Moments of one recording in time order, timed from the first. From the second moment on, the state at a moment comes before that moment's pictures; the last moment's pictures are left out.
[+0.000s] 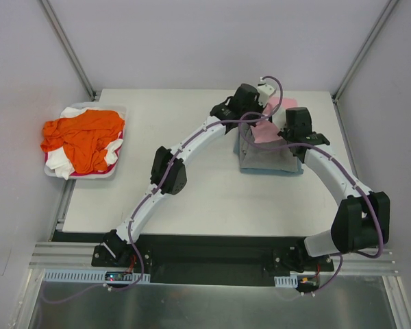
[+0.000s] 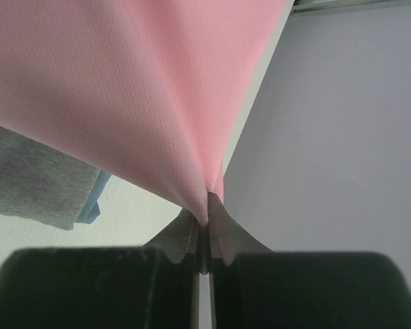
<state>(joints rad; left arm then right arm) -0.74 2.64 2.68 -0.54 0.07 0.06 0.24 1.43 1.12 -0.43 0.46 -0.76</state>
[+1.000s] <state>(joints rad) -0.74 2.66 2.68 -0.45 0.05 0.09 0.22 1.43 1.06 -0.22 0.49 -0.82</state>
